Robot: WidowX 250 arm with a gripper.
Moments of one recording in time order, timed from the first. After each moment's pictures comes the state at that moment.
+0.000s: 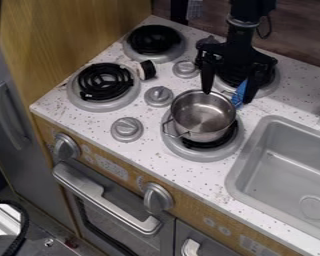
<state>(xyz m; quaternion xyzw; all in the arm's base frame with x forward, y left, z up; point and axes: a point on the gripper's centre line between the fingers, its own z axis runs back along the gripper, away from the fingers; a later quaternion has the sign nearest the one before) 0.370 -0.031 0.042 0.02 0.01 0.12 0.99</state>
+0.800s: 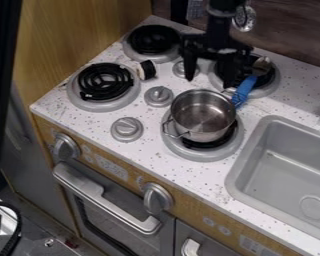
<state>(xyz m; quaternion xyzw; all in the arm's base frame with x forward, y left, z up) 0.396 0.013 0.039 0.03 0.02 0.15 0.99</state>
